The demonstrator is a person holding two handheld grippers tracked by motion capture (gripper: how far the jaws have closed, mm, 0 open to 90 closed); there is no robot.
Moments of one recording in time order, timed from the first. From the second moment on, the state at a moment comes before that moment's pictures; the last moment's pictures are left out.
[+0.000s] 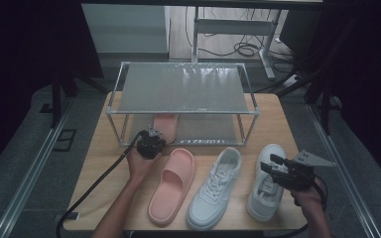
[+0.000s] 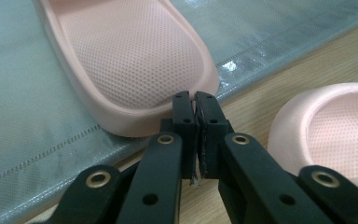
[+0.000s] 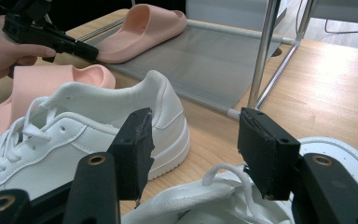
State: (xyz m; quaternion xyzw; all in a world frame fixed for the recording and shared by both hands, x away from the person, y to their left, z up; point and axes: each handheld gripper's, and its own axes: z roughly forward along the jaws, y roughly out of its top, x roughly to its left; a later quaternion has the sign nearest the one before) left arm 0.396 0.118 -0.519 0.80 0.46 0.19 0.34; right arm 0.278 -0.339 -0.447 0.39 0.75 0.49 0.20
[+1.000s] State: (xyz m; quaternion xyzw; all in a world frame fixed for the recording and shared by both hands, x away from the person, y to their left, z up) left arm 0.283 0.149 -0.495 0.81 0.40 0.15 0.40; right arm 0.277 -0.339 -0.446 0.39 0.75 0.49 0.20
